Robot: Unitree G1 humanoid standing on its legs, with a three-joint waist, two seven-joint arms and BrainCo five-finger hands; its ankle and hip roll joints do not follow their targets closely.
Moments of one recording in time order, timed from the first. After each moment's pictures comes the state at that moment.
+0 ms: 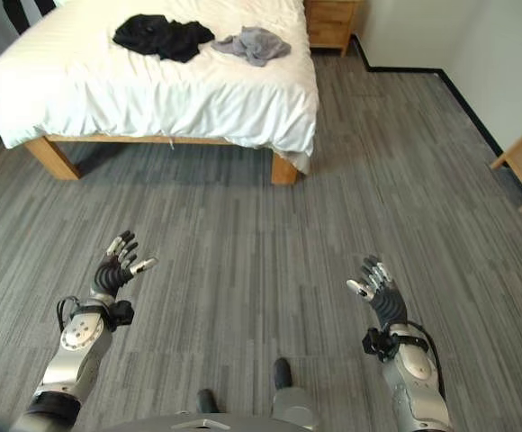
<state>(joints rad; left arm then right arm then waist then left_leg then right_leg) -0.01 0.35 -0.05 0.25 -0.33 -0.17 0.09 0.18 -0.37 -0.03 0.18 0.49 -0.18 0.07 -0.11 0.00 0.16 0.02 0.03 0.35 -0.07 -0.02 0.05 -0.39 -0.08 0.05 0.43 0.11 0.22</state>
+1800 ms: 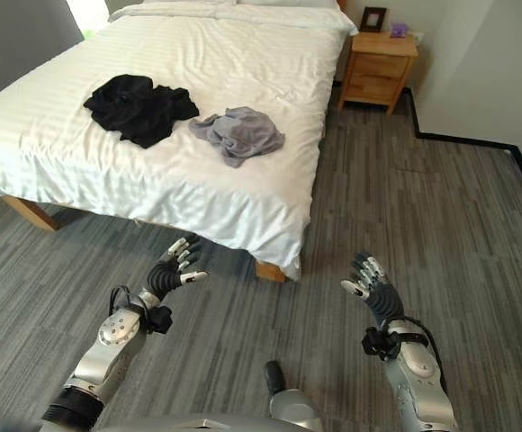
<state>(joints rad) 0.01 0.32 -0.27 0.19 -0.35 -0.14 -0.09 0.22 -0.40 -0.04 0.13 0.49 -0.15 0.16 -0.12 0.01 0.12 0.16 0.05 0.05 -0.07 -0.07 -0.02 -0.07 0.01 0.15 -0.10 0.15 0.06</state>
